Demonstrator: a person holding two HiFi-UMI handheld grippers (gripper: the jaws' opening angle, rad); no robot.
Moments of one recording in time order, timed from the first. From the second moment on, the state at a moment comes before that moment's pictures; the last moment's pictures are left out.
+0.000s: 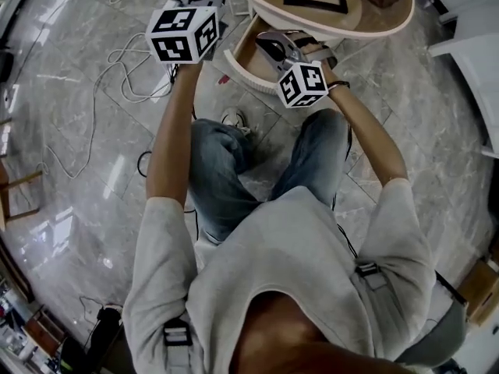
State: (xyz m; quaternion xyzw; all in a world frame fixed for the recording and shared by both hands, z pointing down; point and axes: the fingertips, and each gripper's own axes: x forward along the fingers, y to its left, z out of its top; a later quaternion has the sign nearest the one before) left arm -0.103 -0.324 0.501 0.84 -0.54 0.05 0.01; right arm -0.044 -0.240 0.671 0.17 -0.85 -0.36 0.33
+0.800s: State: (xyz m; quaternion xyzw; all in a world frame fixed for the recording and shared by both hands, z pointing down) left arm -0.161 -0.274 0.525 0.81 -0.58 0.07 0.01; right arm 0.061 -0.330 0.587 0.20 -0.86 -0.22 0.40
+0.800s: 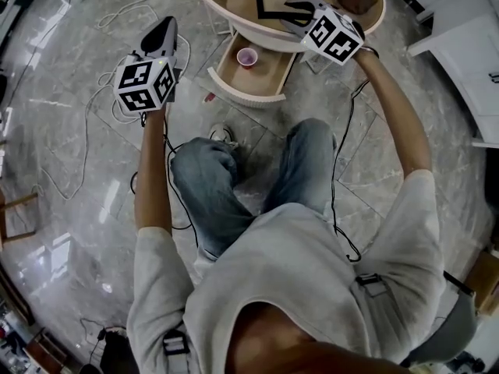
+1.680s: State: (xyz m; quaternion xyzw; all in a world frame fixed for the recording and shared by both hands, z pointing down) left arm -0.169 -0.263 0.550 0.81 -0.59 0.06 0.03; right arm 0.058 -0.334 0.614 0.14 -0.86 -0.17 0.47
